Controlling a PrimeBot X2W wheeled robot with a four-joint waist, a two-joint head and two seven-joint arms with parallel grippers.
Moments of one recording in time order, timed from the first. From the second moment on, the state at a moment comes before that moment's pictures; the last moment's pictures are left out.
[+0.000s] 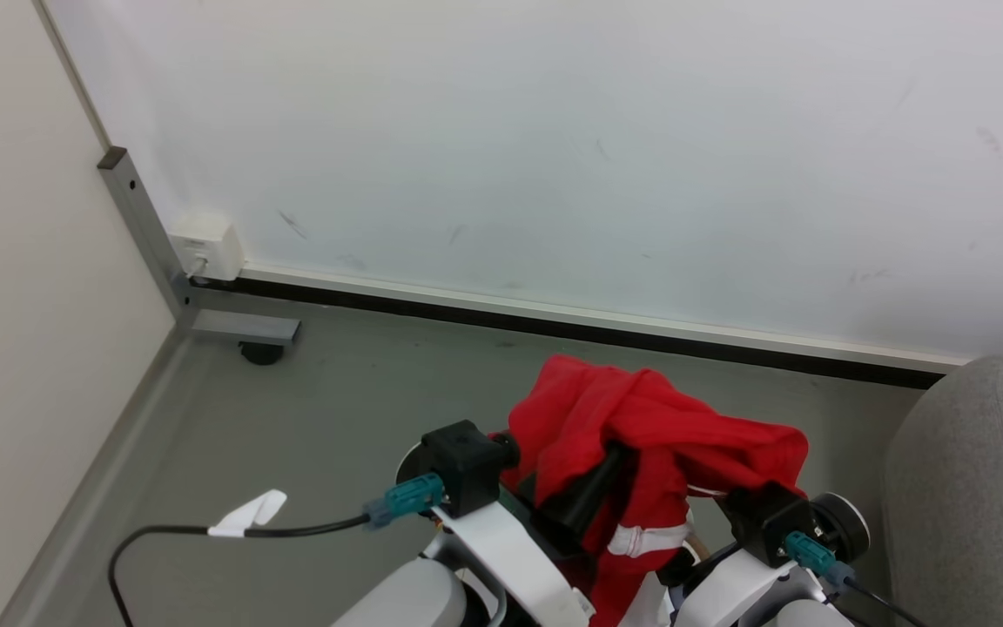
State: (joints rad) left arm -0.47 0.12 -0.77 0.19 -0.58 -0.13 -0.19; right arm -0.38 -0.05 0.52 0.58 0.30 0.13 -0.26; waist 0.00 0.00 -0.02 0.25
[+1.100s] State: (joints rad) left arm -0.47 0.14 -0.75 0.26 -0.61 -0.11 -0.22; right arm -0.34 -0.05 0.49 0.51 0.31 0.13 -0.26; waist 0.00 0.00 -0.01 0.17
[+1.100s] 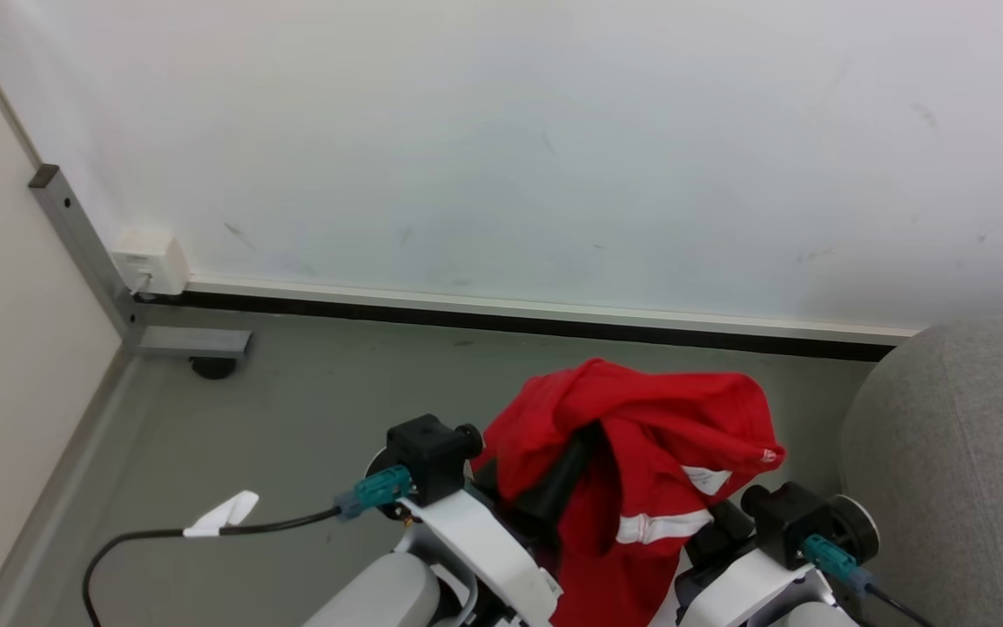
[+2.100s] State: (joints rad) left arm -0.40 0.19 -0.73 0.24 -0.55 -0.10 -0.26; right arm -0.25 -0.06 0.17 0.25 0.18 0.13 -0.26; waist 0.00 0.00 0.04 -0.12
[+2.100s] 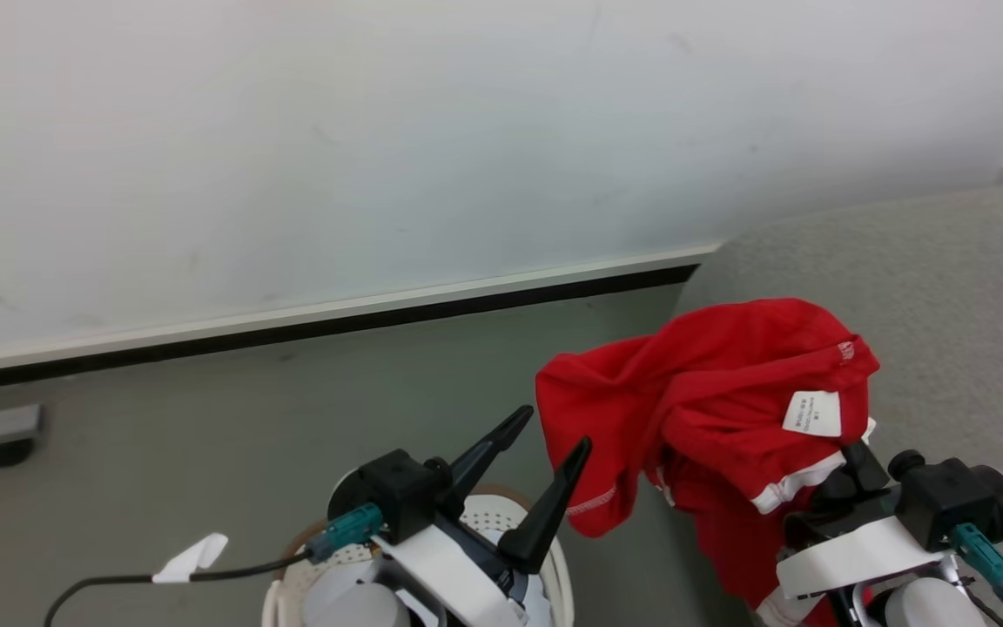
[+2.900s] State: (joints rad) left arm -0.38 0.21 -0.67 0.18 -0.37 -0.12 -0.26; right arm -0.20 -0.07 0.09 0.06 0.18 0.13 -0.26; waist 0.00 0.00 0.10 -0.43
